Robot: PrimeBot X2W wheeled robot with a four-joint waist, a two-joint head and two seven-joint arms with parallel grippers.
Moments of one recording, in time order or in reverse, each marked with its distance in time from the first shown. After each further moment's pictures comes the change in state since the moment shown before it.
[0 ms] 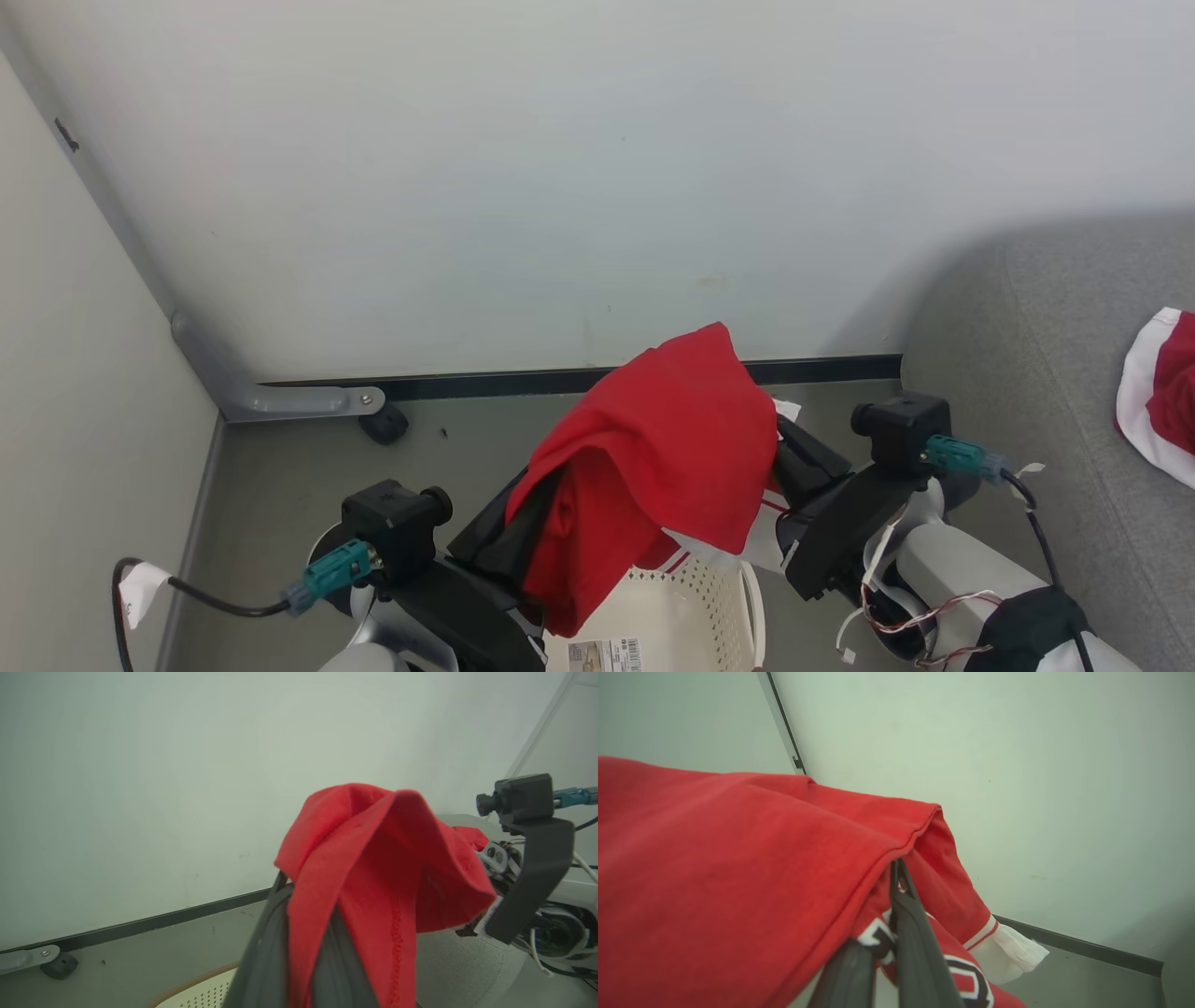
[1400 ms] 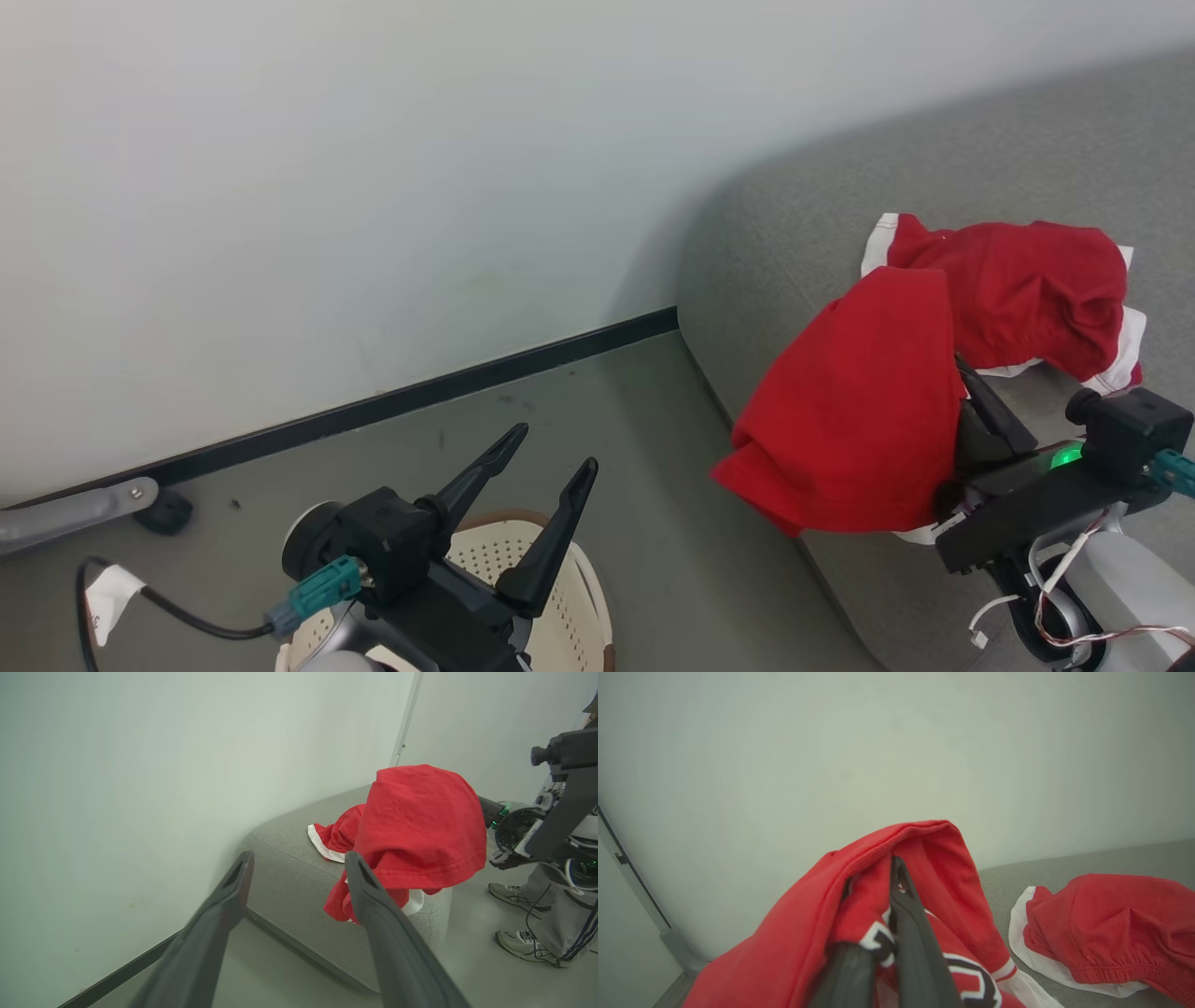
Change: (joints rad) left arm -0.003 0.077 -0.026 -0.119 0.082 0.017 0.004; right arm 0.228 -0.214 -0.337 -0.390 -0.043 -0.124 -0.001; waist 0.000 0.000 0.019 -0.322
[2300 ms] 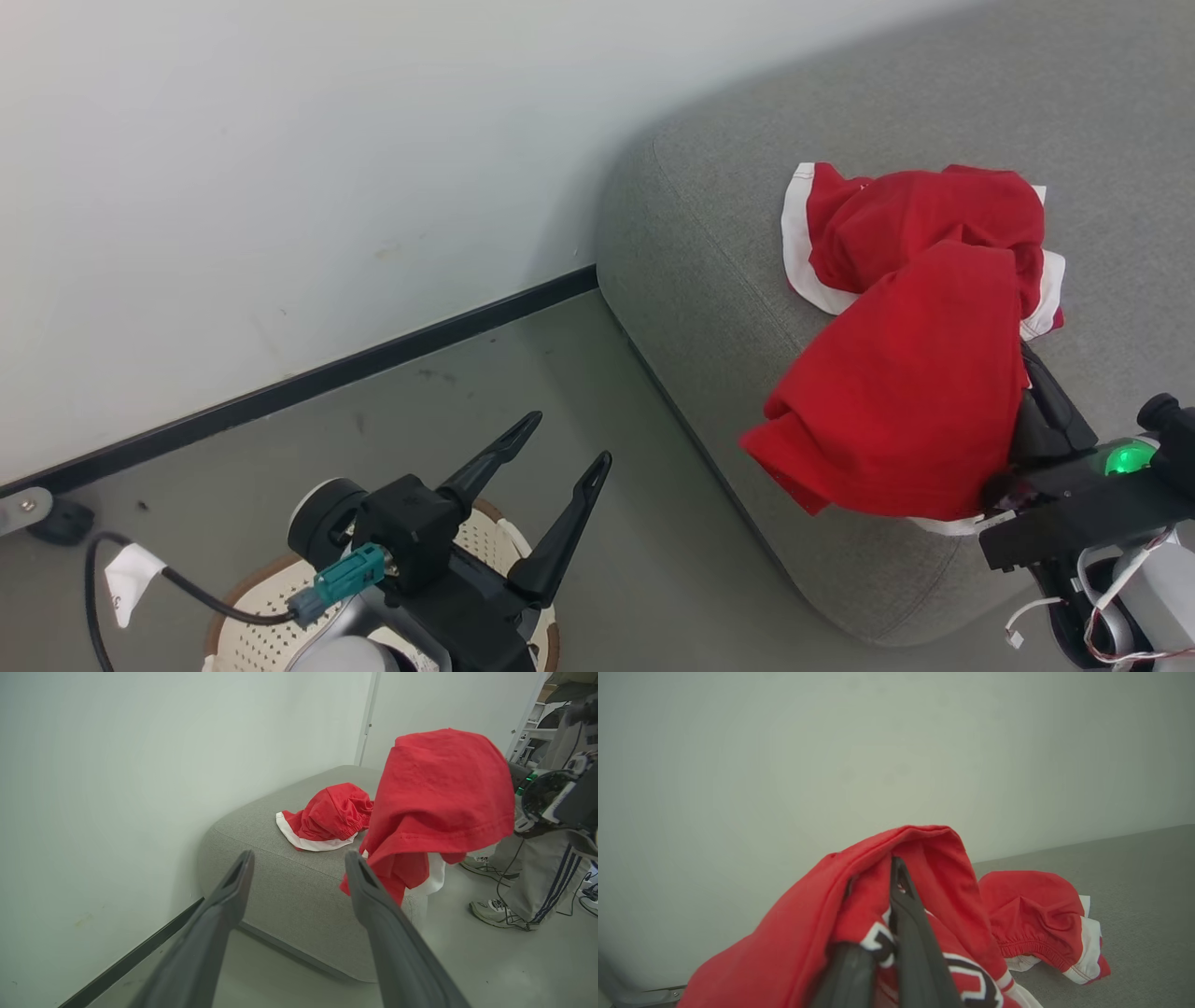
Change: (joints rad) left arm -0.049 0.011 -0.033 0.002 0.054 0.000 0.034; right arm 0.100 -0.020 -0.136 -0.148 -0.051 -0.043 -0.004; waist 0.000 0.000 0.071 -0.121
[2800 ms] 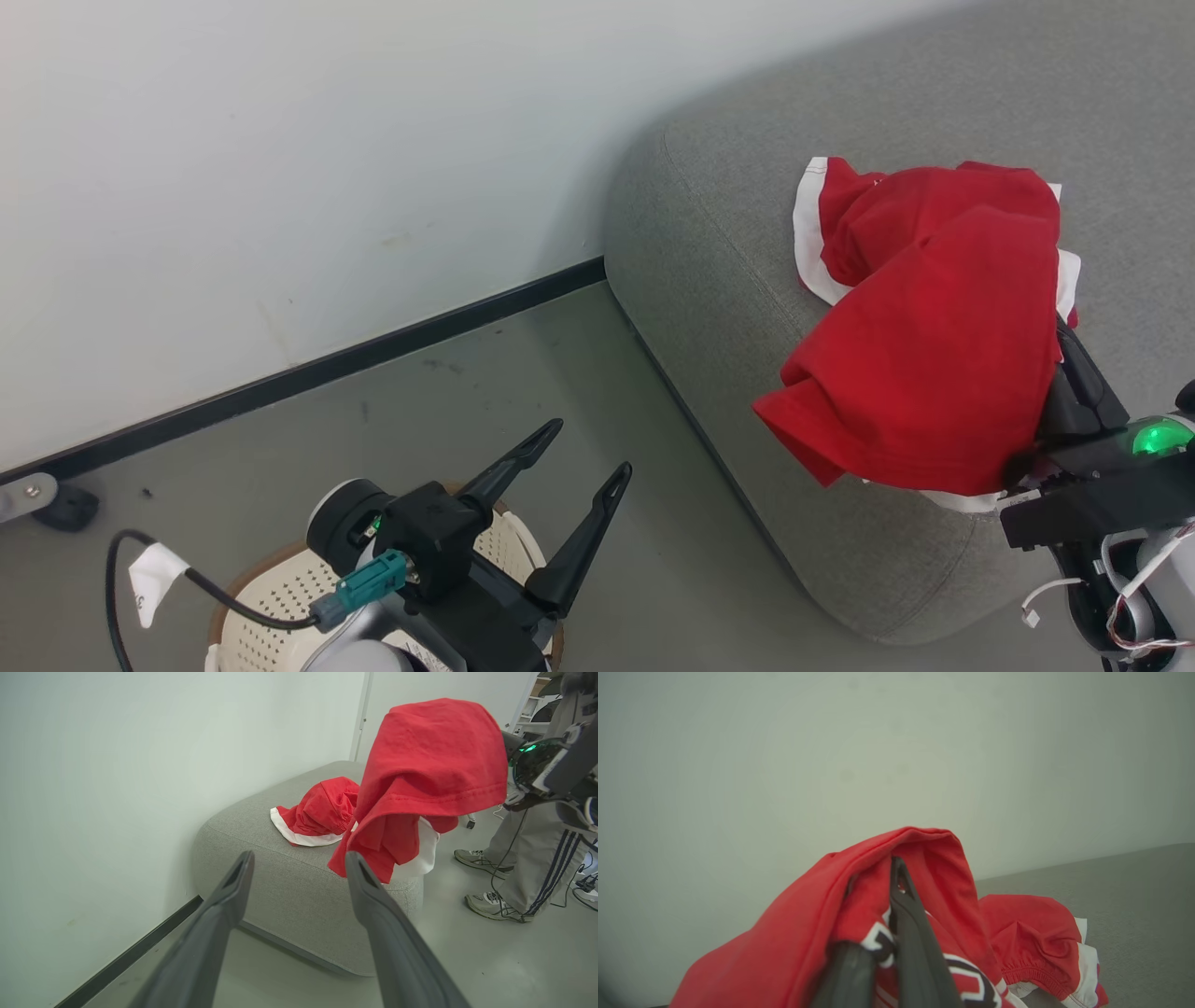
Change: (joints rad) left arm -0.013 -0.006 -0.029 0.004 0.015 -0.009 0.000; right arm 0.000 -0.001 -0.059 -0.038 -0.019 -0.002 0.000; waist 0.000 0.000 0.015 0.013
